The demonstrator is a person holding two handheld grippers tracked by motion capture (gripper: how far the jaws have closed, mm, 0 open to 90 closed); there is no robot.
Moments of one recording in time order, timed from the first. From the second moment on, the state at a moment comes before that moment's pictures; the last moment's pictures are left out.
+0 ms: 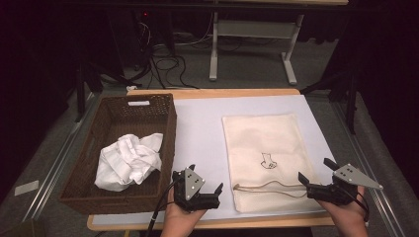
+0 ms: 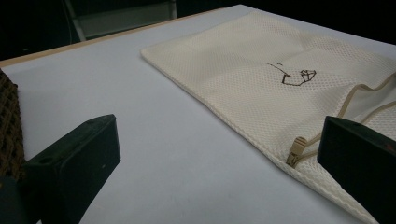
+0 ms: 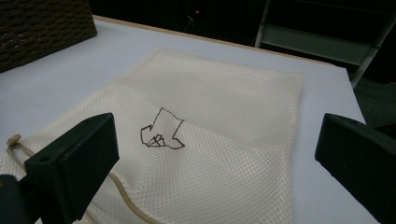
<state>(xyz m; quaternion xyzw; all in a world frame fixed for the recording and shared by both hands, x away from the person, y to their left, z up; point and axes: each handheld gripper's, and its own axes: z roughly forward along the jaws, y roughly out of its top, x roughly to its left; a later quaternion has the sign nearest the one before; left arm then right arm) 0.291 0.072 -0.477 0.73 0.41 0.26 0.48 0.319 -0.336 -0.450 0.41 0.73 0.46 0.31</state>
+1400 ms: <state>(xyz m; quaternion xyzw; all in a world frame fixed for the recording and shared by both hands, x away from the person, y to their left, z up) 0.294 0.026 -0.504 0.78 0.39 0.13 0.48 0.323 -0.335 -0.457 0.41 0.73 0.46 0.29</state>
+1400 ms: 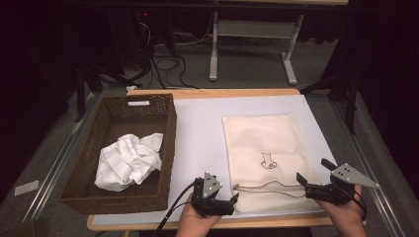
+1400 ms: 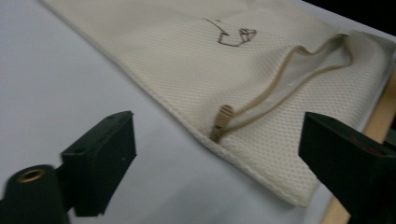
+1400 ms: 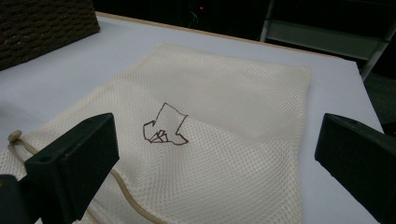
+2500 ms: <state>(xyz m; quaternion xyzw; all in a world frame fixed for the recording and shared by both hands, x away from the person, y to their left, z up) 0.320 0.055 -0.518 0.77 0.47 0.17 0.39 0.323 -0.333 -0.458 0.41 0.74 0.46 0.28</state>
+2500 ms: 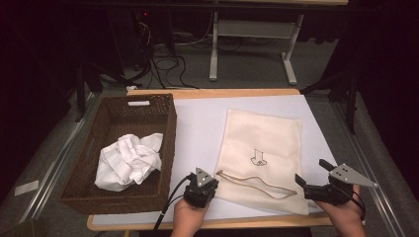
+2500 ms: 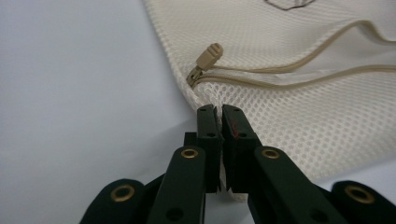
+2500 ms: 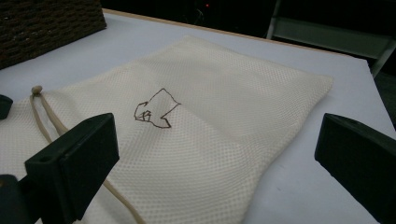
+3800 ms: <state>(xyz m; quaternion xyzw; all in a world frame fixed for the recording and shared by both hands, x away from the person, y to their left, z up) 0.299 0.079 -0.499 0.76 0.43 0.14 0.47 0.484 -0.344 -0.503 0.55 0.73 0.30 0.27</state>
